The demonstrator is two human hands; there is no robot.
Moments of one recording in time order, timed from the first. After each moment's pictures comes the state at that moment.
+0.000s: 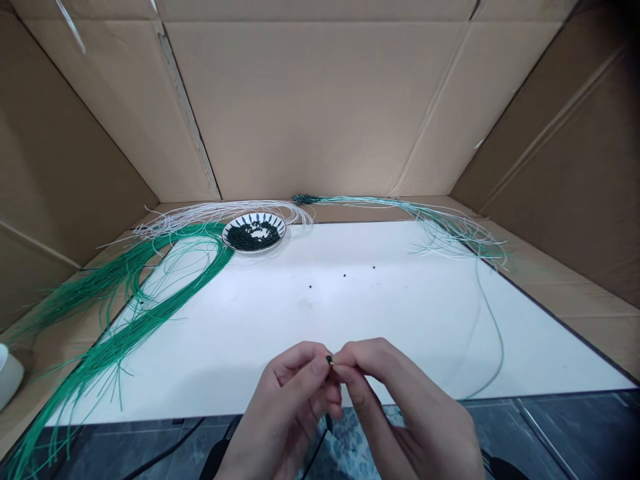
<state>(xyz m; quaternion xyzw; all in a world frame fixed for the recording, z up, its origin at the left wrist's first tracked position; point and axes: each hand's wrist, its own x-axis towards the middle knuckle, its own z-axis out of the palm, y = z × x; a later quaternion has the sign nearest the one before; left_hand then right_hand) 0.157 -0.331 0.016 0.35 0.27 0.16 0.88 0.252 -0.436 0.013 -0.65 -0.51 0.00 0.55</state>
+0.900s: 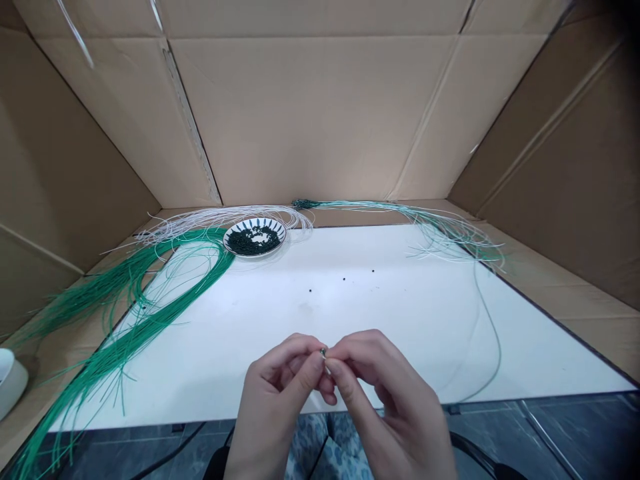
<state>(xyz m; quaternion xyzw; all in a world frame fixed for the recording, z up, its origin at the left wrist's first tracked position) 0.162 -0.330 0.006 0.44 0.27 0.29 0.81 0.243 -0.422 0.004 -0.62 -0.41 0.08 0.67</state>
